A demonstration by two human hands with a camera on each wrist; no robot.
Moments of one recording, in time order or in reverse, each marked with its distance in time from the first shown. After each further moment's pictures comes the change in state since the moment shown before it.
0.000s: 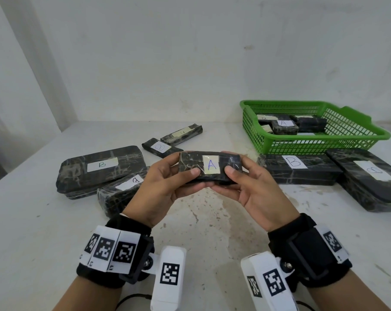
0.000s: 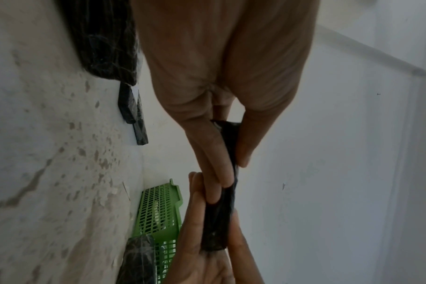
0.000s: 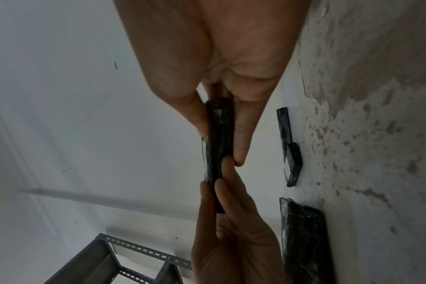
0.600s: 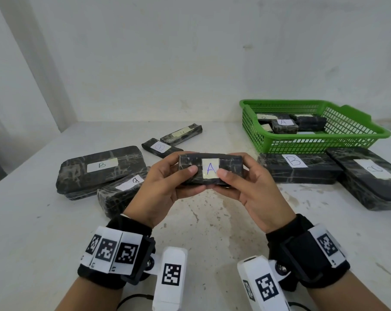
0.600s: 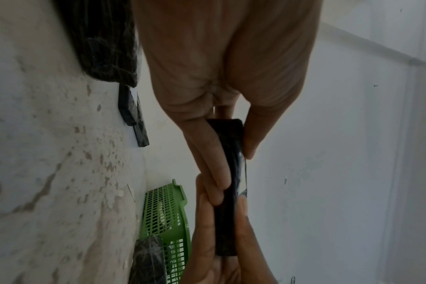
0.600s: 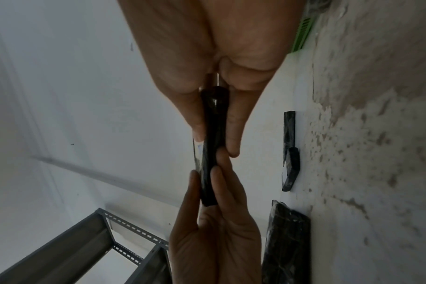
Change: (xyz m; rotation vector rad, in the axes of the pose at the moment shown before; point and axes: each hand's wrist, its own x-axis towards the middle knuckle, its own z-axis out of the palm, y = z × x) left_hand 0.002 -0.003 -0.003 0.013 -0.009 0.013; right_hand -0.002 0.005 0.003 -0.148 0.035 -0.075
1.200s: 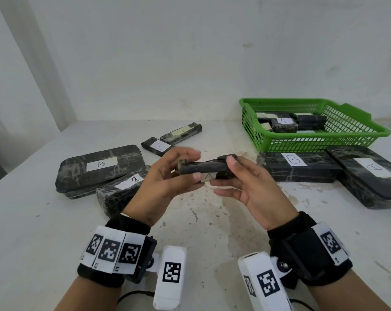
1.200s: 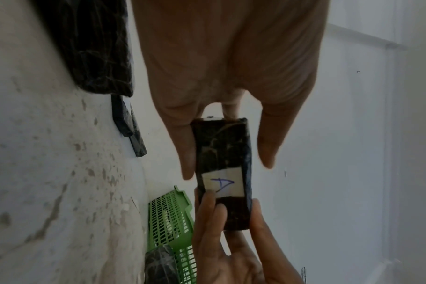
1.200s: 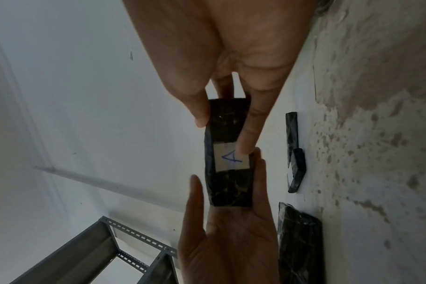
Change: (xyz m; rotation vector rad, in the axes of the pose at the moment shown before) left_hand 0.004 -0.006 -0.009 0.157 0.001 0.044; right_hand 0.002 -0.002 -0.002 0.014 0.068 0.101
